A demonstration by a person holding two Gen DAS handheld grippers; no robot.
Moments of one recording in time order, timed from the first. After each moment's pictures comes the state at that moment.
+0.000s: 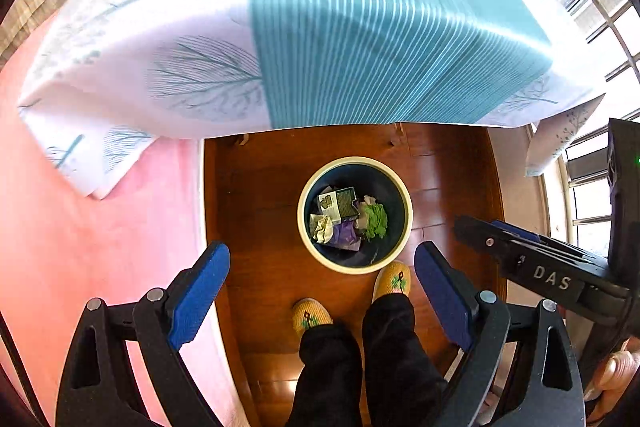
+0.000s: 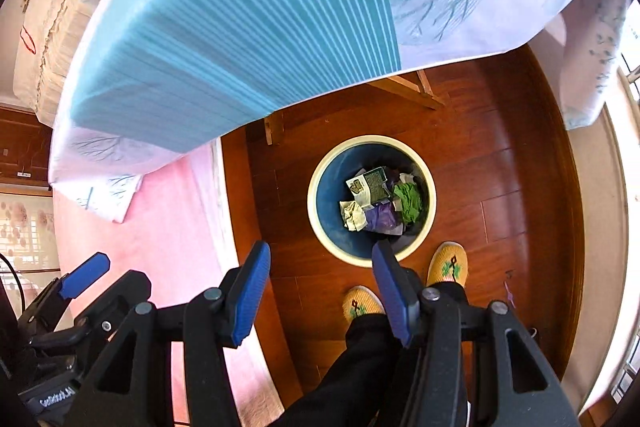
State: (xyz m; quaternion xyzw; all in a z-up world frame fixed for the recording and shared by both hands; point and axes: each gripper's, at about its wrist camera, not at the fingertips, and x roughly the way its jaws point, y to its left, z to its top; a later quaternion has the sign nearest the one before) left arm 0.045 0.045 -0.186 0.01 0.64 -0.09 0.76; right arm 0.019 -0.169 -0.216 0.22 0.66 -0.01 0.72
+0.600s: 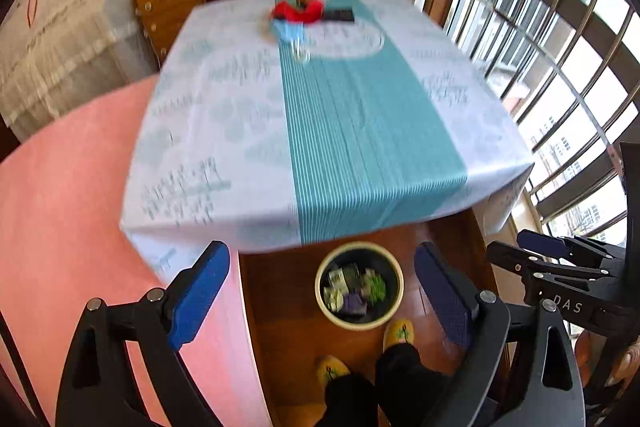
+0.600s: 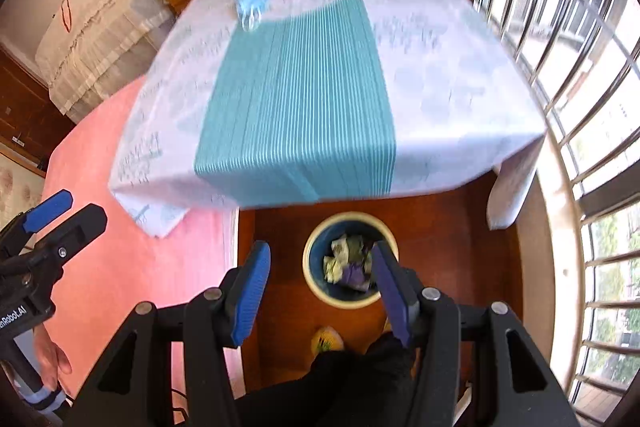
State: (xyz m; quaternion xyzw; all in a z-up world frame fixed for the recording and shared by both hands) left arm 0.049 0.069 0.001 0.04 0.50 -0.12 0.86; right arm 0.020 -0.154 -0.037 0.11 0.57 -0.02 0.82
